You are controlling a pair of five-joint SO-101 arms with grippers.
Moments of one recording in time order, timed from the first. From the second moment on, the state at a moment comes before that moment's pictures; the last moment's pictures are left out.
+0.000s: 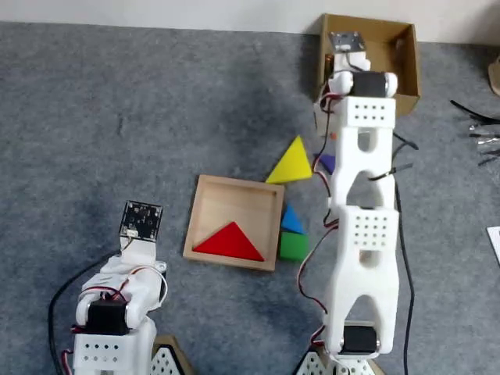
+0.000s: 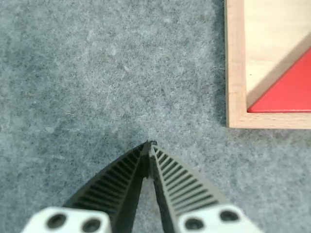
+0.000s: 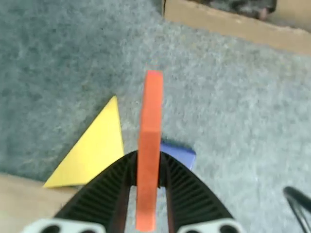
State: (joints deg) left arm -4.7 -104.1 96.0 75.4 -2.0; right arm -4.0 51.4 -74.0 100.1 9.9
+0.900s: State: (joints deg) left arm -4.7 -104.1 96.0 75.4 -2.0; right arm -24.9 -8.9 12.4 84.5 12.6
